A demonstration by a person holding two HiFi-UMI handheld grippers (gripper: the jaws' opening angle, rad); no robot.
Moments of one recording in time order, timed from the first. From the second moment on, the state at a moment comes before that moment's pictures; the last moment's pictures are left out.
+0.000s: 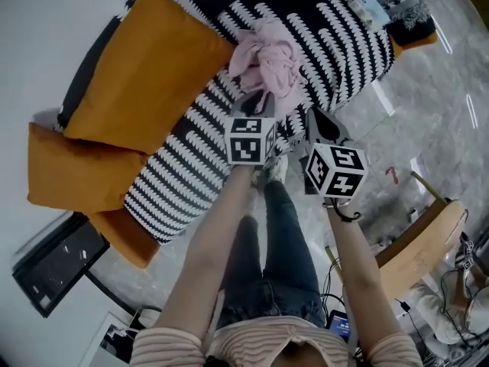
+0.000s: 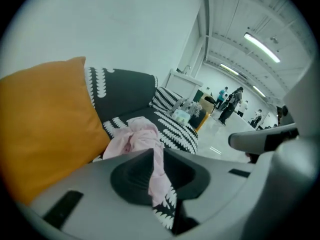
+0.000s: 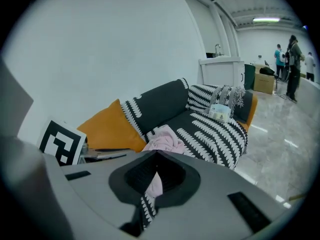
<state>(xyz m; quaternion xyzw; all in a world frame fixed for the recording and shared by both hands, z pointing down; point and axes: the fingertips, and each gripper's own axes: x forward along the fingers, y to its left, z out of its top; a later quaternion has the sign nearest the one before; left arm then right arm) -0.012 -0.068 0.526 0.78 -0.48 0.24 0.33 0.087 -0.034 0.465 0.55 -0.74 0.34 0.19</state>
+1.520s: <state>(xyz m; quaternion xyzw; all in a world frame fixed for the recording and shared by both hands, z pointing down) -0.059 0.064 0.272 0.86 -0.46 0.08 0.20 0.040 0.097 0.260 0.56 -0.79 0.25 0.07</state>
